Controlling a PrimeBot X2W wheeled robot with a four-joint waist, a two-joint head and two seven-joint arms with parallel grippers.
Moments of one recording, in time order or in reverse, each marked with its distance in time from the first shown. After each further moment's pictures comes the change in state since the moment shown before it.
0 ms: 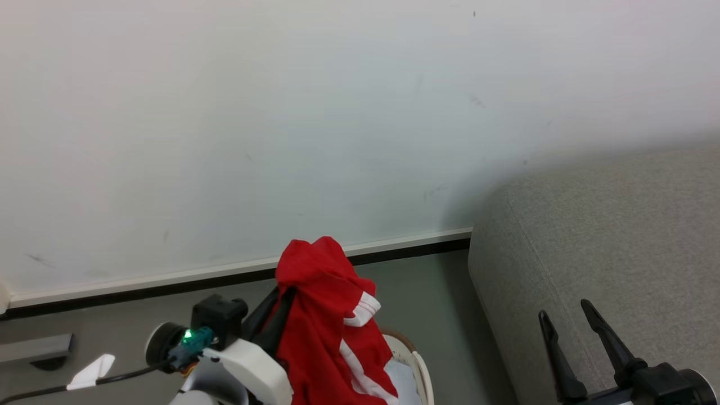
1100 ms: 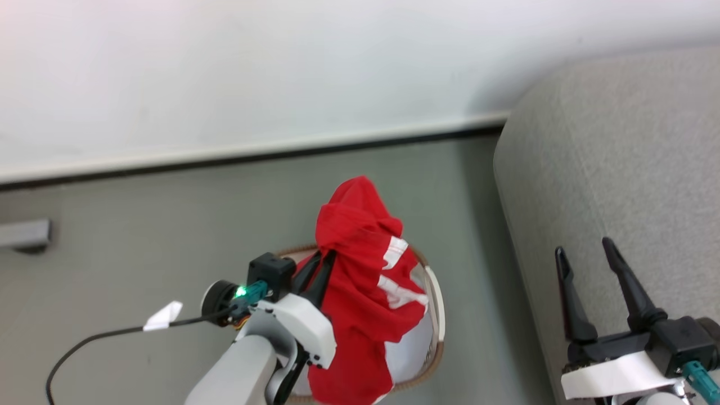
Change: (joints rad) left arm -0.286 -0.228 -0.046 0.514 0.046 -0.123 -0.181; right arm -0.122 0.074 -0.100 -0.047 -0.075 0.000 0.000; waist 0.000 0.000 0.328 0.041
